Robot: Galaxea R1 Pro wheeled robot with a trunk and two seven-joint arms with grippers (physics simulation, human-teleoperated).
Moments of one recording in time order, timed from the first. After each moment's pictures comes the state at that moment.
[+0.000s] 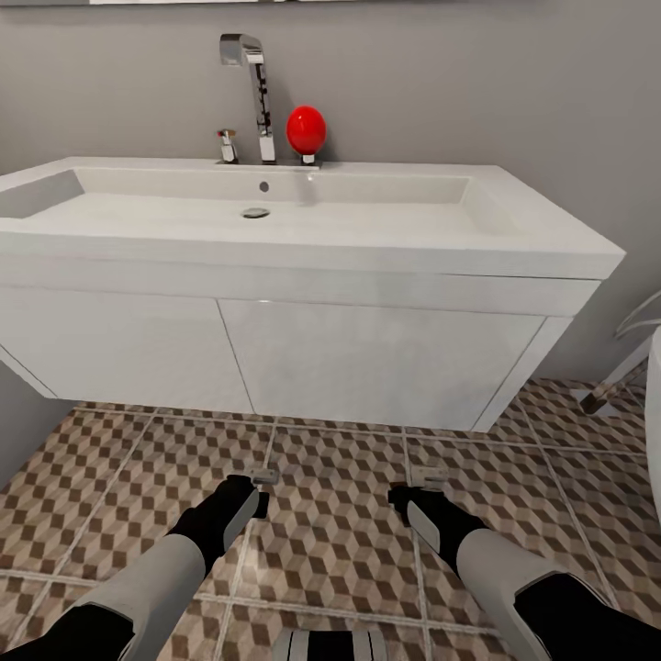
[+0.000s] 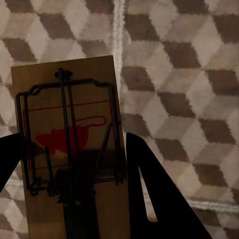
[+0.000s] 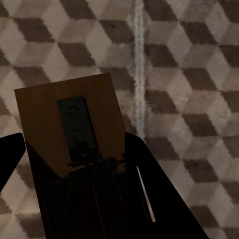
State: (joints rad) left arm -0.78 -0.08 -0.26 -0.45 0.24 0.61 0.31; right arm -0.85 0.08 0.34 -0.19 -0.41 0.19 -0.26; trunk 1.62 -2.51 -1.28
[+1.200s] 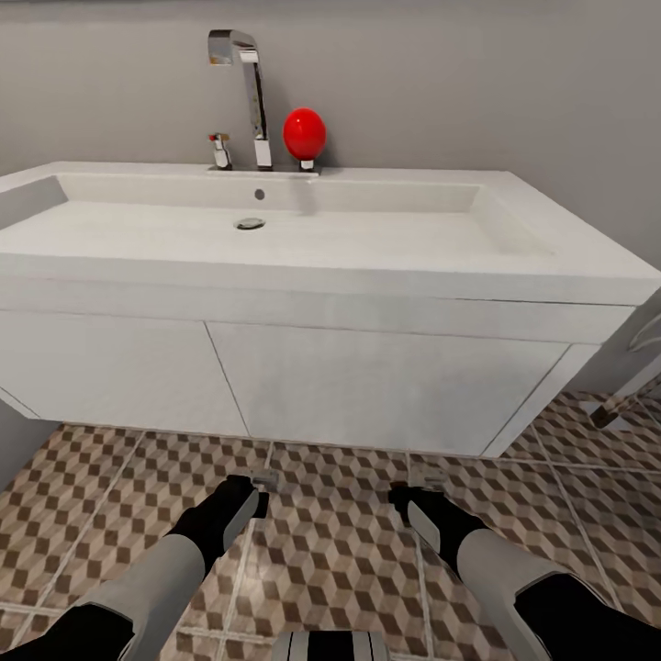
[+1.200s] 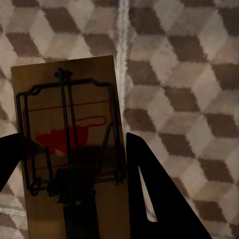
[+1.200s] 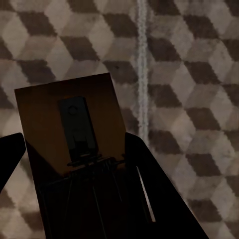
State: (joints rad) left arm -0.78 -0.08 -0.26 -0.45 0.24 0.60 0.30; right arm -0.85 0.08 0.34 -0.19 -0.41 0.19 -0.26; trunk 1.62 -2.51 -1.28
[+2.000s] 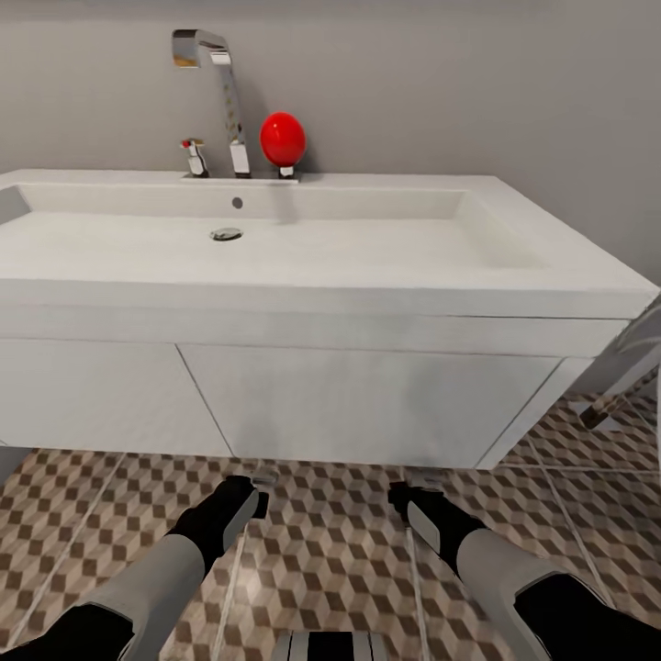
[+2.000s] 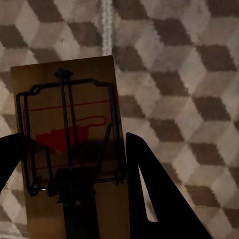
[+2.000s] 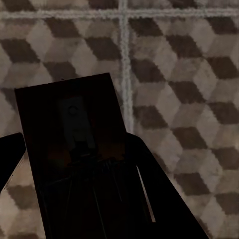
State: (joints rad) left arm -0.78 -0.08 -0.26 -0.45 0.24 0.60 0.30; right arm -0.85 0.08 0.34 -0.19 -0.41 0.19 -0.26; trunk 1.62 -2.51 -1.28
